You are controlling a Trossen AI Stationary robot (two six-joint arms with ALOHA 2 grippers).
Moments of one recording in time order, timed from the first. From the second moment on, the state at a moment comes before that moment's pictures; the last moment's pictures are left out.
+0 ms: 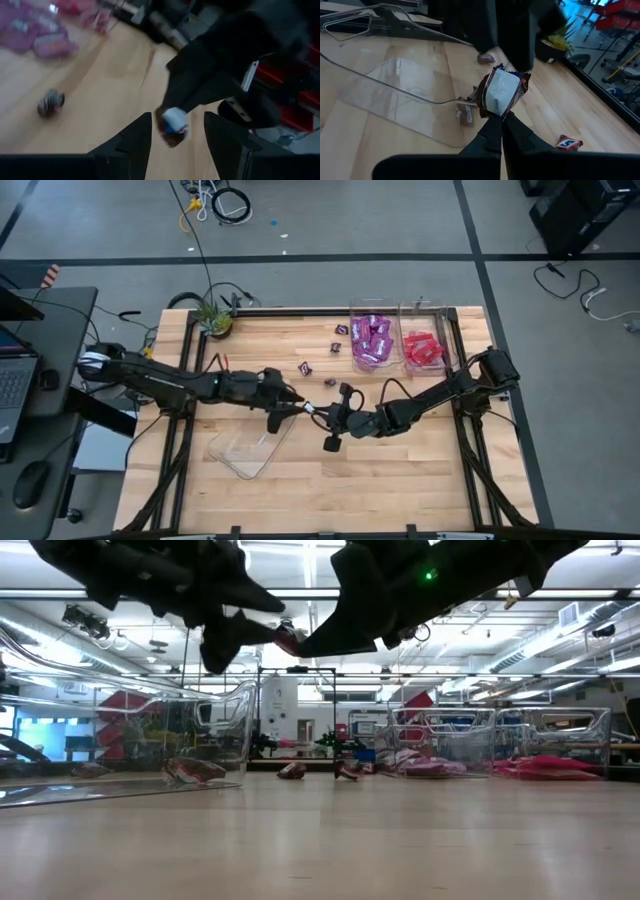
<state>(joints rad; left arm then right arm) -0.09 1.25 0.57 0.39 -0.03 -0.50 0.29 1.79 0.95 0.42 0.61 0.04</state>
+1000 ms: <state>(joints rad) -0.04 1.31 0.57 0.44 0.11 -0.49 0.30 1.79 0.95 0.41 0.61 0.02</state>
